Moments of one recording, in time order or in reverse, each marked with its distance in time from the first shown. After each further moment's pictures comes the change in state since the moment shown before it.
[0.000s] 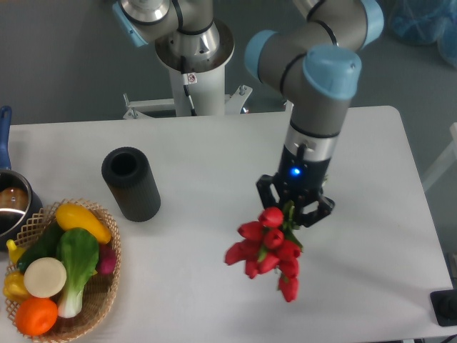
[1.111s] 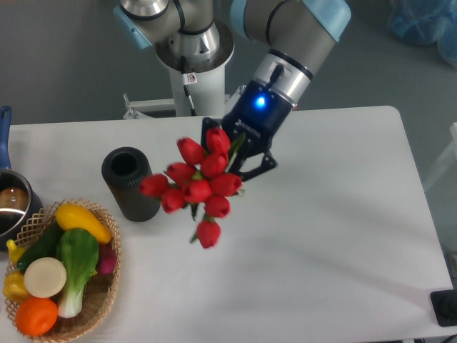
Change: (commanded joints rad) arm 0.048 0.180 -0.204 0.005 -0.604 -0.023
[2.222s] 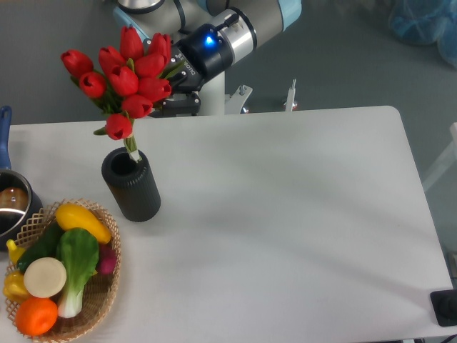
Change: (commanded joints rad) arm -0.011 0.187 -0.267 0.000 -0.321 0.018
